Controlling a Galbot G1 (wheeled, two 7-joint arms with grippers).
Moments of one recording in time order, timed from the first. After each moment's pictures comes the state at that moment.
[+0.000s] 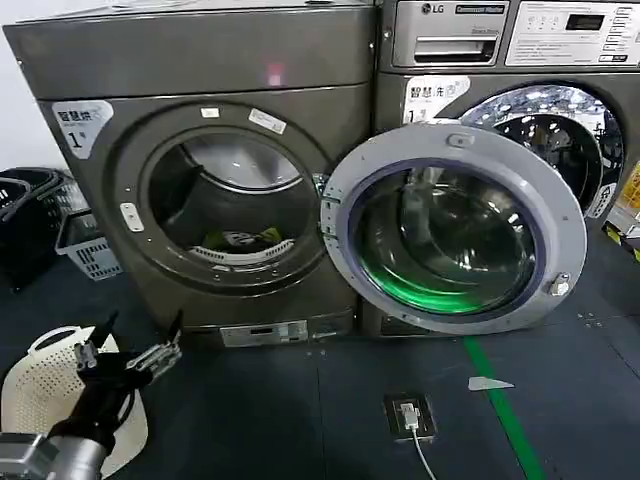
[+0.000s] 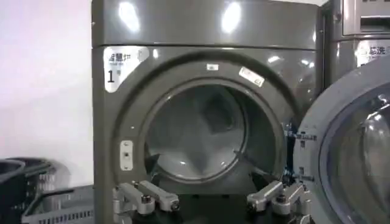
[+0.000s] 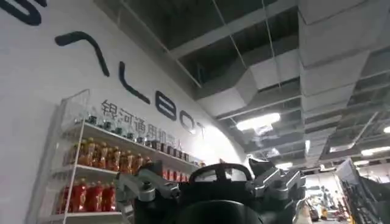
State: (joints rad) left arm 1.50 -1.46 -0.81 -2.55 -0.22 0.55 0.15; right arm -1.75 0.74 2.49 1.58 0.85 -0.33 -0.11
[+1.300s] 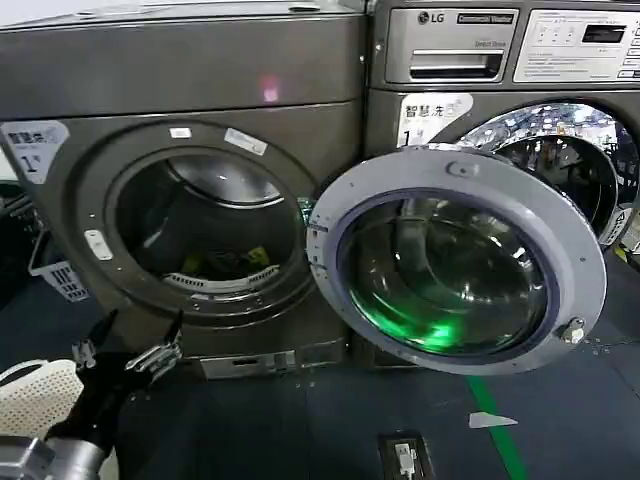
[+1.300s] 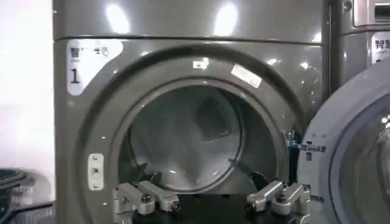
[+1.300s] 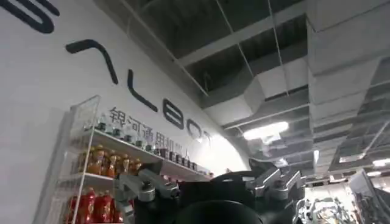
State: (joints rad) left arm 1.51 -1.45 -0.81 -2.57 -0.22 0.55 0.16; right arm -1.78 0.75 2.53 1.59 0.87 -0.31 -0.15
